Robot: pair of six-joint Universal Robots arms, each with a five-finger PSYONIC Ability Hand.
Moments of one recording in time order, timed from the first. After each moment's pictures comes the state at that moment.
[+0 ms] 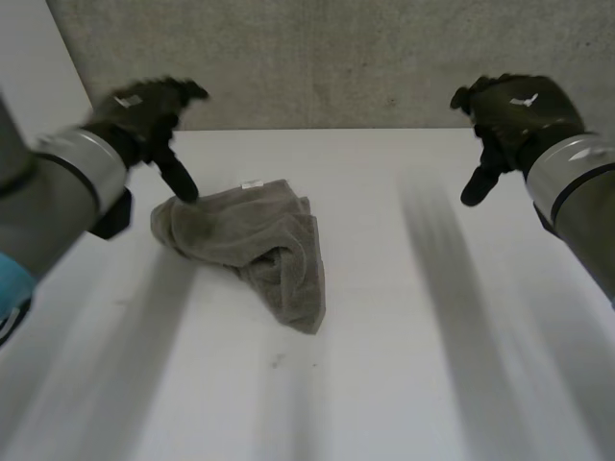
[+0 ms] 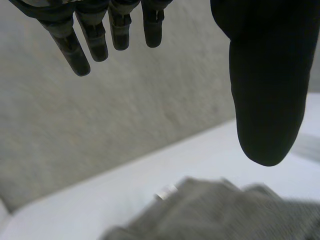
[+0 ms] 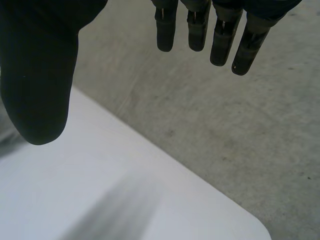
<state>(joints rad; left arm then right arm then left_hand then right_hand) 4.30 -1.84 -1.21 2.91 -1.58 3.16 1.97 -1.36 1.31 0.15 1.61 2.85 0.18 0.17 0.17 0.17 0.04 0.21 0.23 0.21 0.23 0.06</state>
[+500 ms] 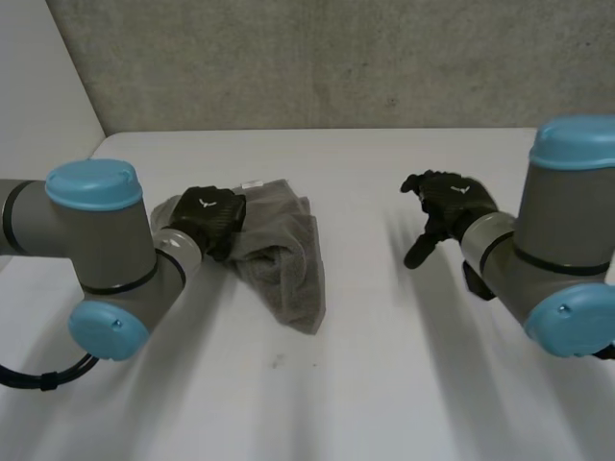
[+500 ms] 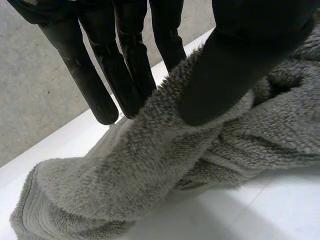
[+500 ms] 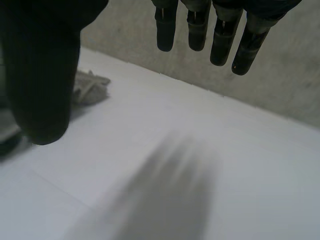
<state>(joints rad) 4.26 -2.16 -1.34 3.24 -1.52 3.42 2.00 -1.10 1.32 0.09 1.56 3.12 1.03 1.03 1.03 1.03 0.85 0.21 0.23 0.21 0.24 0.06</state>
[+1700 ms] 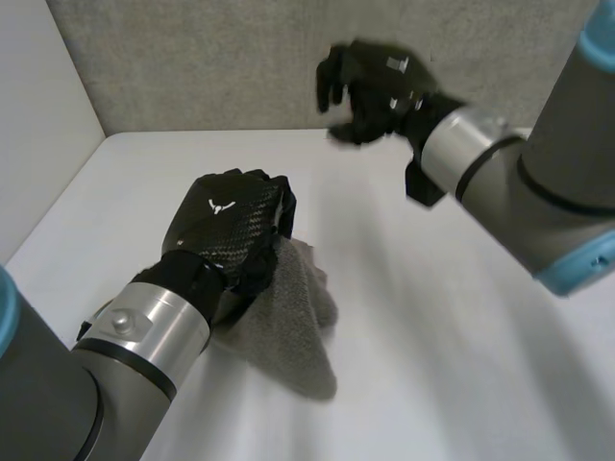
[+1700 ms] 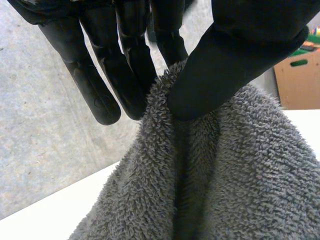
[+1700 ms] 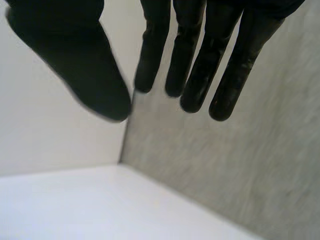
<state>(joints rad) 3.95 -1.61 -1.70 3.28 -1.69 3.16 2.11 -1.19 1.11 0.02 1.27 3.28 1.17 1.22 1.22 1.22 1.02 0.79 0.91 0.91 0.93 0.77</state>
